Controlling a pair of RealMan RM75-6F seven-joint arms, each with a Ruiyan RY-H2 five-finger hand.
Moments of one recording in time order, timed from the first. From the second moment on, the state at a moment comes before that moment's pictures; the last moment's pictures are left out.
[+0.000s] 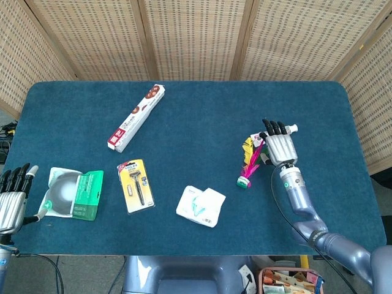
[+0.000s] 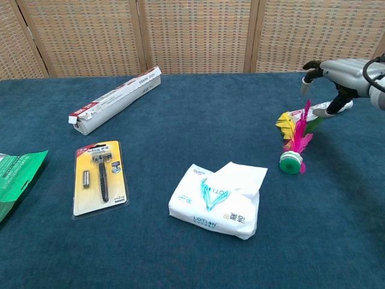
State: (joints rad) left arm -0.11 -1.20 -0.07 -1.56 1.41 1.44 0.19; right arm 0.70 -1.61 0.31 -1.05 -1.15 0.90 -0.28
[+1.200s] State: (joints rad) left arm -0.12 -1.21 -0.06 -1.56 1.40 1.43 0.22; right arm 0.77 -1.71 0.25 -0.83 -1.16 0.80 -0.18
